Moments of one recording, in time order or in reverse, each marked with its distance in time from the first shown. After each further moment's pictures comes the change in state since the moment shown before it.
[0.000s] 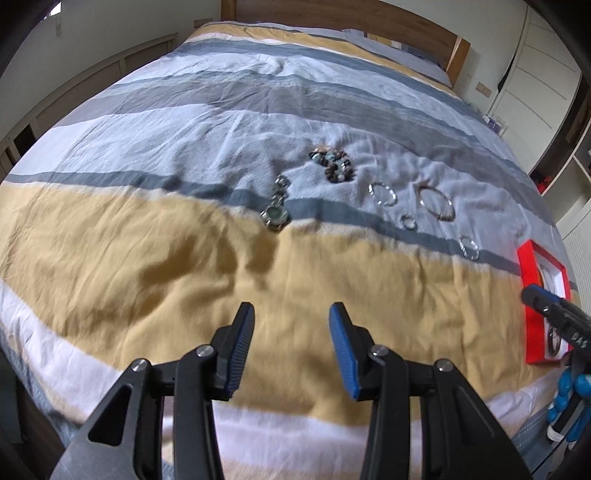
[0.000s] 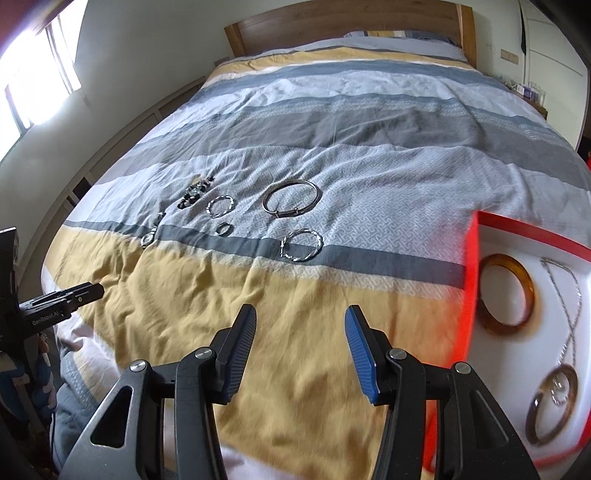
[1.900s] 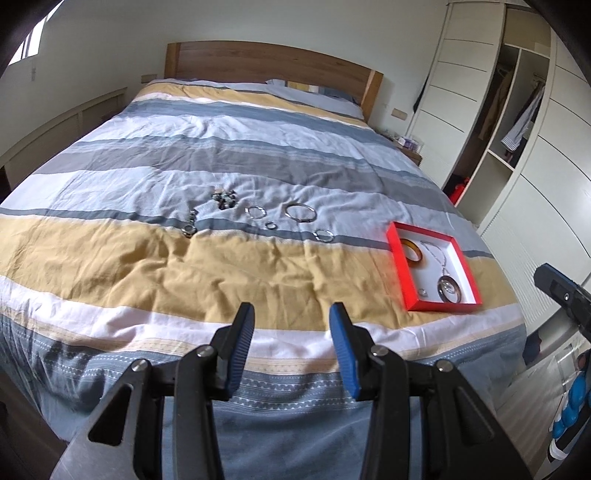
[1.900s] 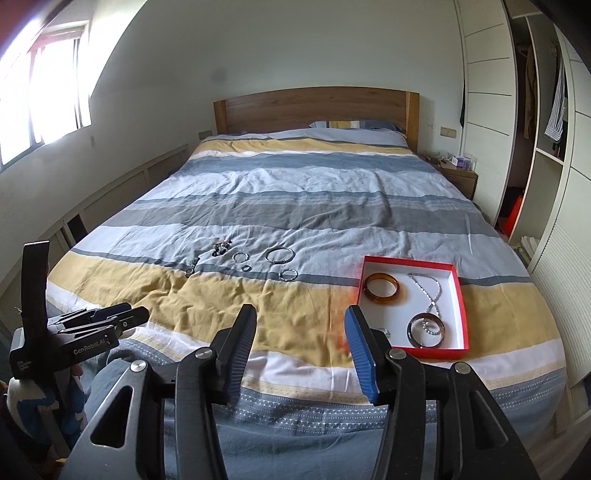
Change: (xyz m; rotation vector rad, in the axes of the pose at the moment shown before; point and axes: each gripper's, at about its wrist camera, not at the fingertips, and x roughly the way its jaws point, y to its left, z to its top) left arm -0.174 -0.072 -0.101 0.125 -0.200 -0.201; right arm -0.262 0.072 -0.109 -0.010 -0.327 -0.197
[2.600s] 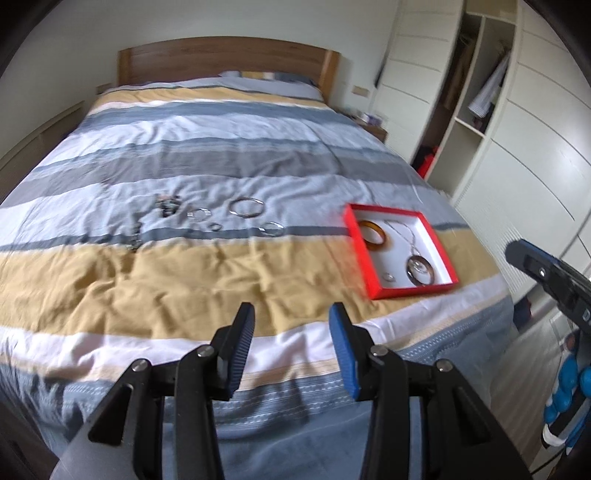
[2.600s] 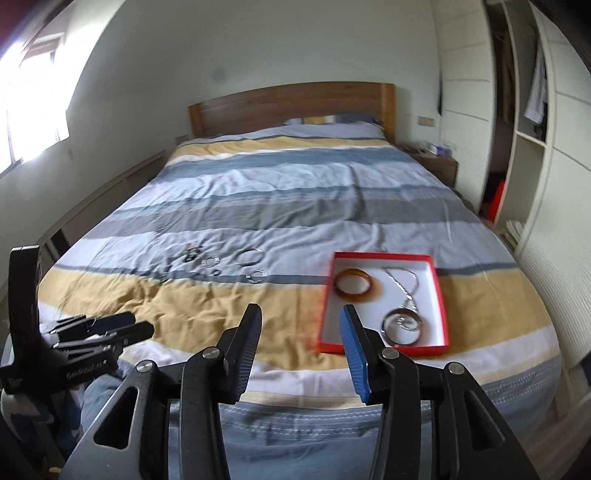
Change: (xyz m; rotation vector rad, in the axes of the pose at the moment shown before) left arm 0.022 -0.056 0.011 0.120 0.050 -0.088; right arm 0.006 -0.030 0.002 0.039 0.003 -0.052
